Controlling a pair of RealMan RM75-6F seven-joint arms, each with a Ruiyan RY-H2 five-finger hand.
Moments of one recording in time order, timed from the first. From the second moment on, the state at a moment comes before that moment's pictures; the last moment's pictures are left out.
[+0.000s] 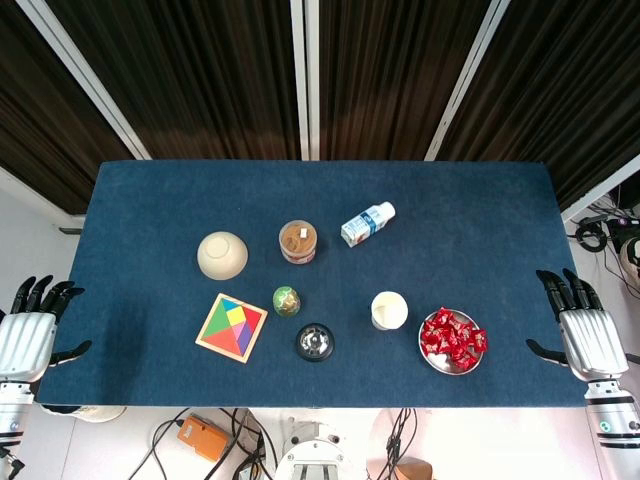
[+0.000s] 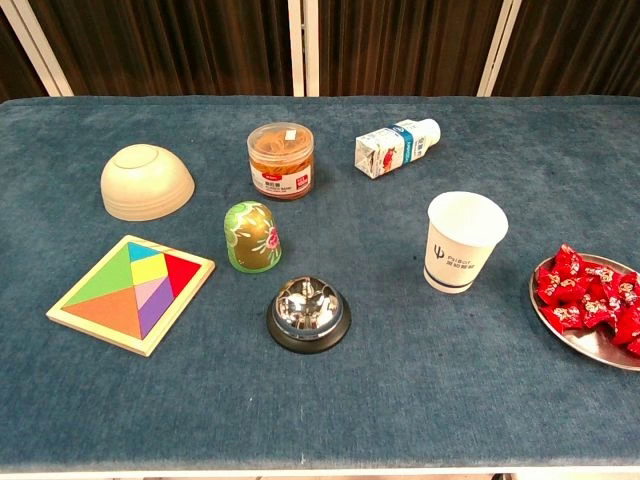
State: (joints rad) left arm -0.08 -1.17 -0.03 -1.51 1.49 1.48 0.06; right arm 0.12 -1.06 0.06 -1.72 -1.51 1.42 -0.13
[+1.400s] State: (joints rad) left arm -0.06 -1.19 -0.04 -1.49 1.49 1.52 0.04; right arm 0.39 -1.28 -0.01 -1.49 -1.54 1.00 -0.16
